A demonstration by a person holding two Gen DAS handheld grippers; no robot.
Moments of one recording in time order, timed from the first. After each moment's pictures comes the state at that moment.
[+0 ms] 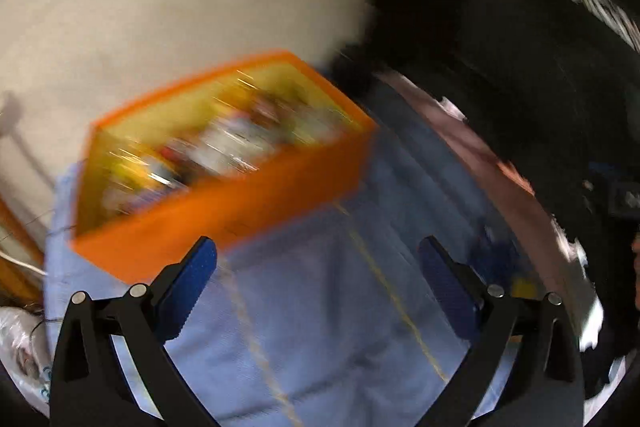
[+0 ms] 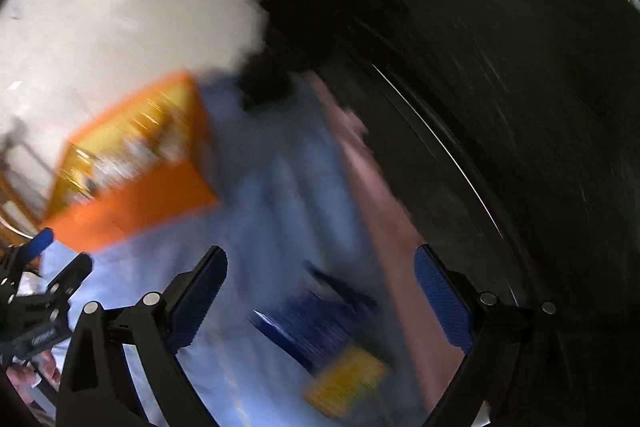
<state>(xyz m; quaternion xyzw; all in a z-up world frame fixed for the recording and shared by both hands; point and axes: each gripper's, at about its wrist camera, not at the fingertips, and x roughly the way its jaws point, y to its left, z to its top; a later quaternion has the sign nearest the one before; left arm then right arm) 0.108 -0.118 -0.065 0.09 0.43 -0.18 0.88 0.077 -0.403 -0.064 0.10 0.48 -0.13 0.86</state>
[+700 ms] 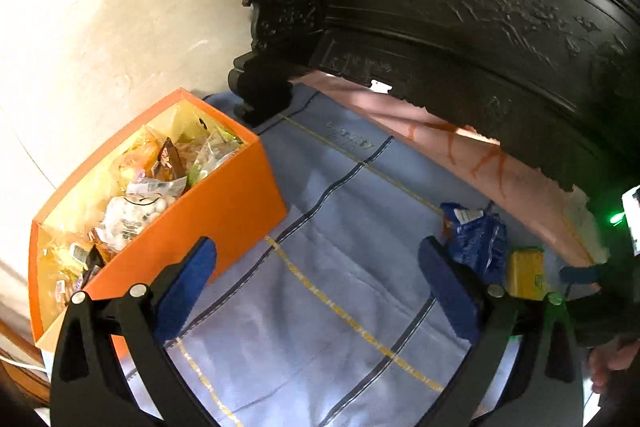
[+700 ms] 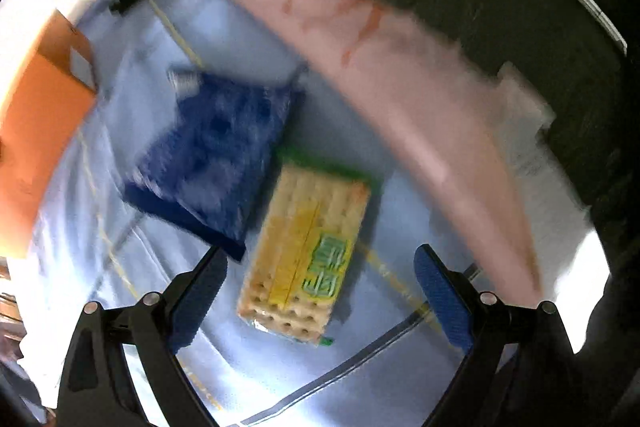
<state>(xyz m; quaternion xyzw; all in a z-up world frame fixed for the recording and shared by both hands) 0.125 -0.180 -0.090 0.20 0.36 -0.28 0.87 0.029 -0.382 -0.215 0.23 0.58 -0.22 0.75</state>
